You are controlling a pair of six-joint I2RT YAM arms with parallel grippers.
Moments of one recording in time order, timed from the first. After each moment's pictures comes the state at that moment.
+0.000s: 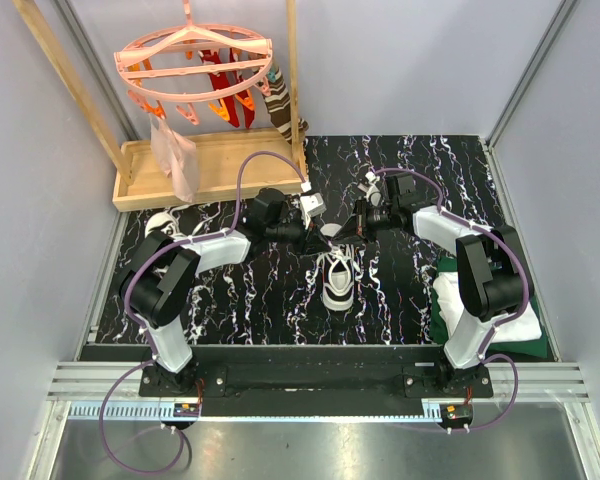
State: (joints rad) left arm -0.58 1.77 0.98 0.30 0.80 0.07; right arm 0.28 1.77 1.09 -0.18 -0.93 0.62
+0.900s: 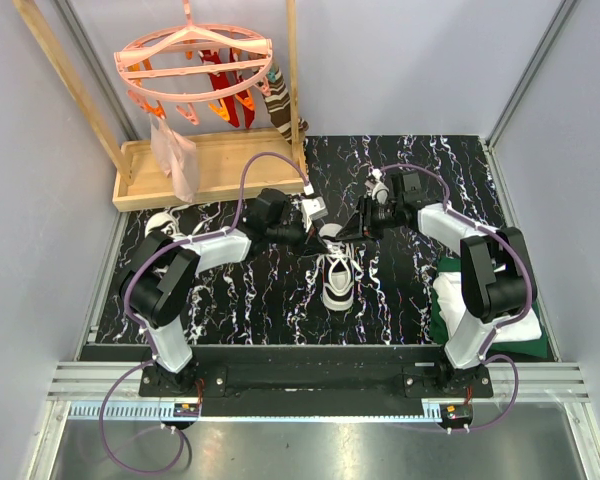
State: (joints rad) left arm -0.58 1.77 1.00 0.21 0.79 0.14; right arm 0.26 1.76 1.10 -0.23 -0.86 0.55
